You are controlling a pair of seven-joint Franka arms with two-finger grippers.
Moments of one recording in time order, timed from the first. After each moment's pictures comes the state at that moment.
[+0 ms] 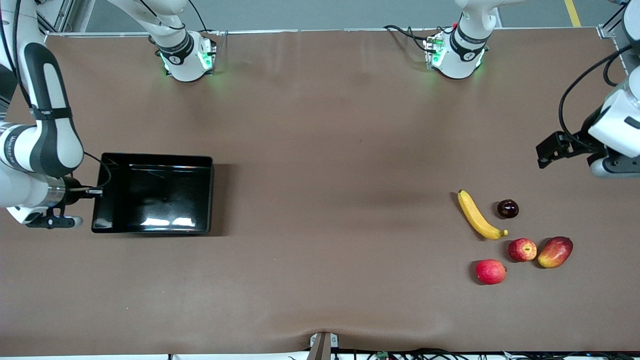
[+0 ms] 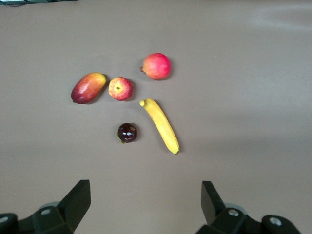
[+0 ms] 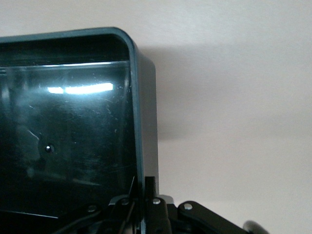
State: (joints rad) left arm 0.15 0.13 -0.29 -1.44 0.11 1.63 -0.12; right arm -0.28 0.43 0.03 -1.78 -0.06 1.98 -0.21
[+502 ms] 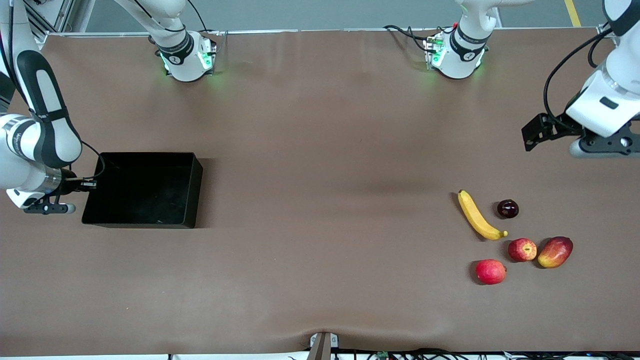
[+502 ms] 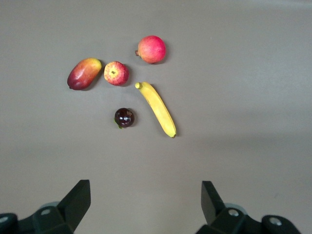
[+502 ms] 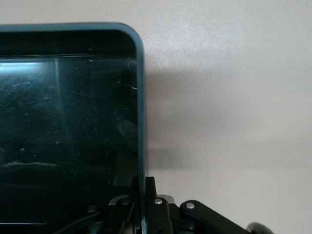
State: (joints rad) left arm -0.01 0.03 -0.15 -1.54 0.08 1.61 -0.12; right arm -0.39 0.43 0.04 -1.96 -0.05 2.24 -0.31
